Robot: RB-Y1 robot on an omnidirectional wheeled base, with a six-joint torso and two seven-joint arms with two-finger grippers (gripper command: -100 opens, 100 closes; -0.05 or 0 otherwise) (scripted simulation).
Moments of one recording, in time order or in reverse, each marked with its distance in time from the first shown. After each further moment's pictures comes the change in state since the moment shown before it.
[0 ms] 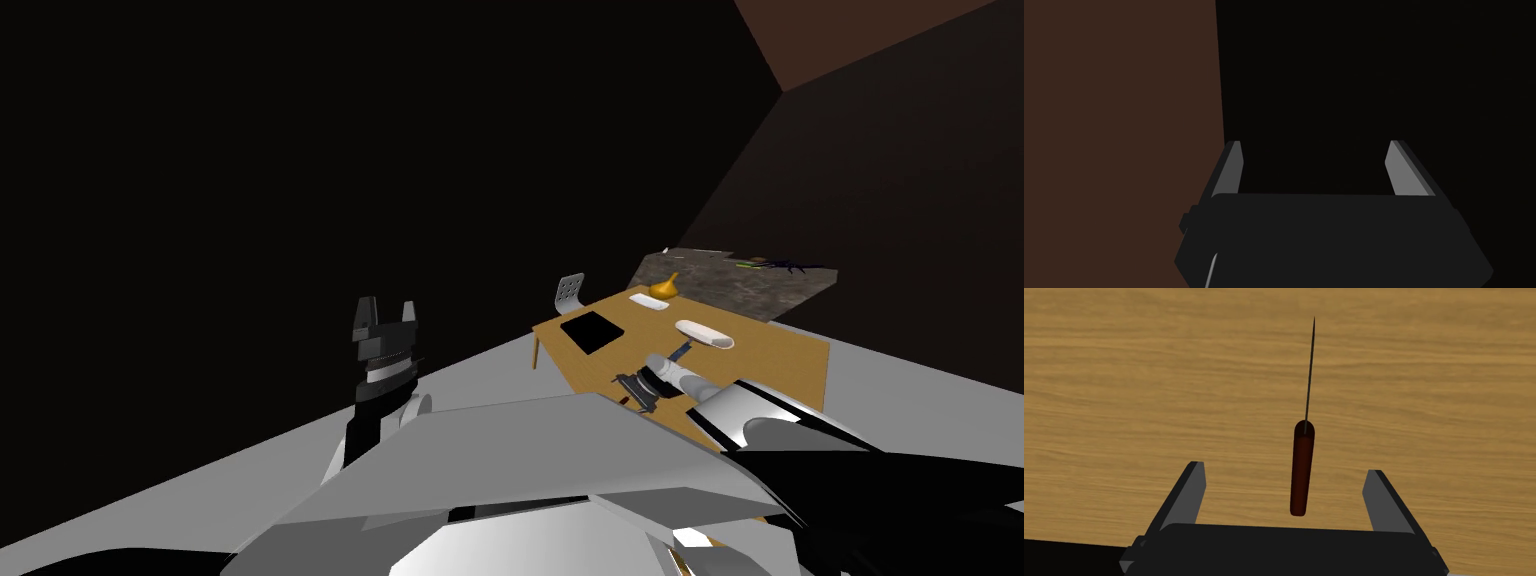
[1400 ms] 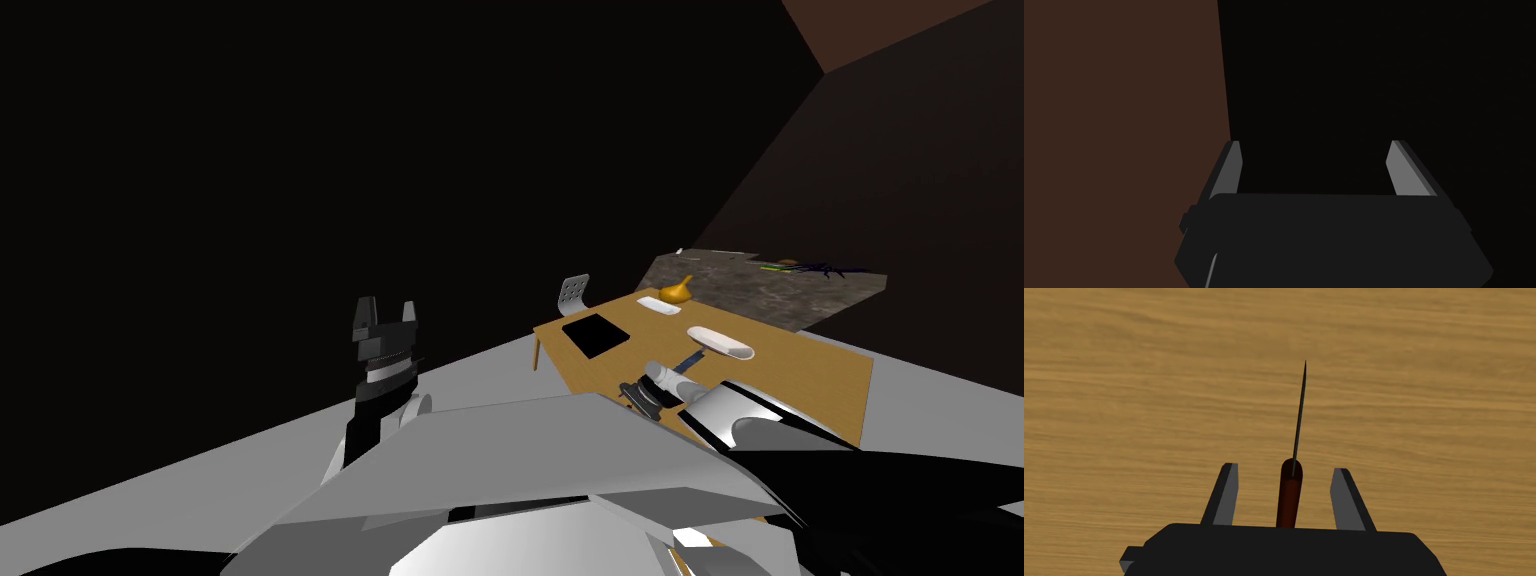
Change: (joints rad) left arm 0.000 0.000 0.000 0.000 0.000 0.000 0.000; right arm -0.004 0.049 0.023 0.088 0.031 0.056 0.030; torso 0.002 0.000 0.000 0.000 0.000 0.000
